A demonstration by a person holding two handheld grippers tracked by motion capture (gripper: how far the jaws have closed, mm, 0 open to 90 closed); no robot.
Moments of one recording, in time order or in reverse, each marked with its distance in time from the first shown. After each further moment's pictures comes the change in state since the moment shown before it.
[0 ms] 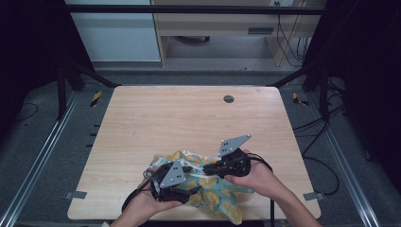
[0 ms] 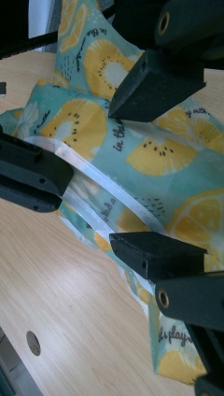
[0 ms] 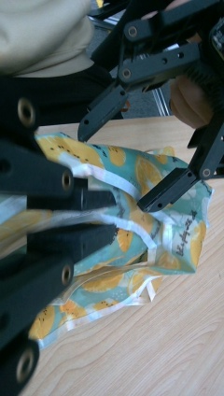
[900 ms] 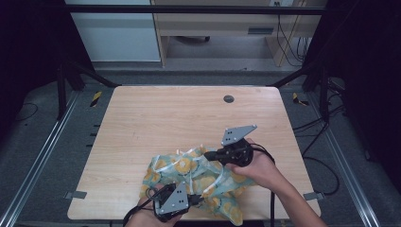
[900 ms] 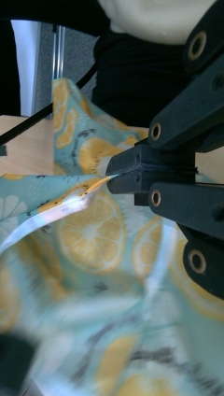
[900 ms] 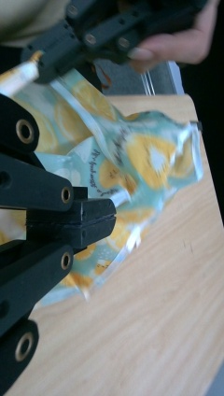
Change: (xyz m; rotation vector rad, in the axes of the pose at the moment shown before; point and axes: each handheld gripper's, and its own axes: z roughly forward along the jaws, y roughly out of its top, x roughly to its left) left arm -0.041 -0.010 -0.009 -0.030 -0.080 0.122; right arm -0.012 0.022 -0.017 -0.074 -0.091 -0.047
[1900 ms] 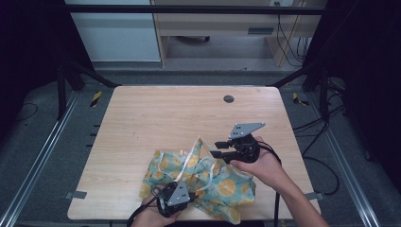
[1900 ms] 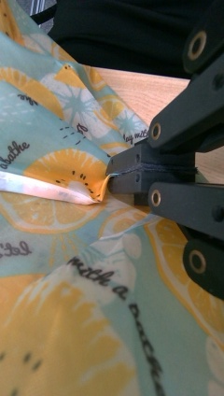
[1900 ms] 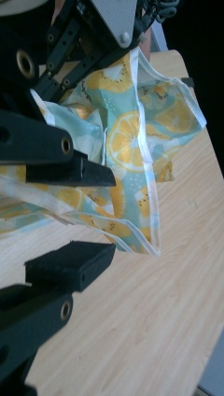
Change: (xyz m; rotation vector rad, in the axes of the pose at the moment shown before) left arm 0.012 -0.046 0.040 0.129 0.038 -0.117; right arm -0.013 -0.010 -0.010 0.002 -0.121 0.111
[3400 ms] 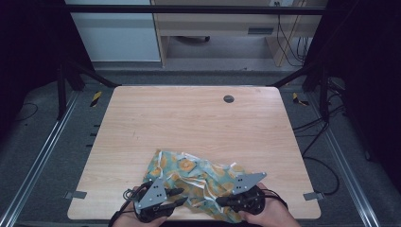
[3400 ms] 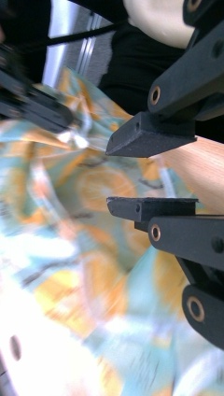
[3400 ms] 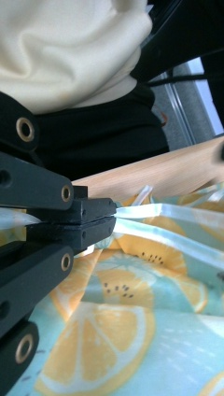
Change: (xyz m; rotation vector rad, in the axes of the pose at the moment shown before) left arm -0.004 0.017 -0.084 -0.176 0.033 -0.101; right arm 0.076 -0.094 -0.006 0.112 0.174 -0.044
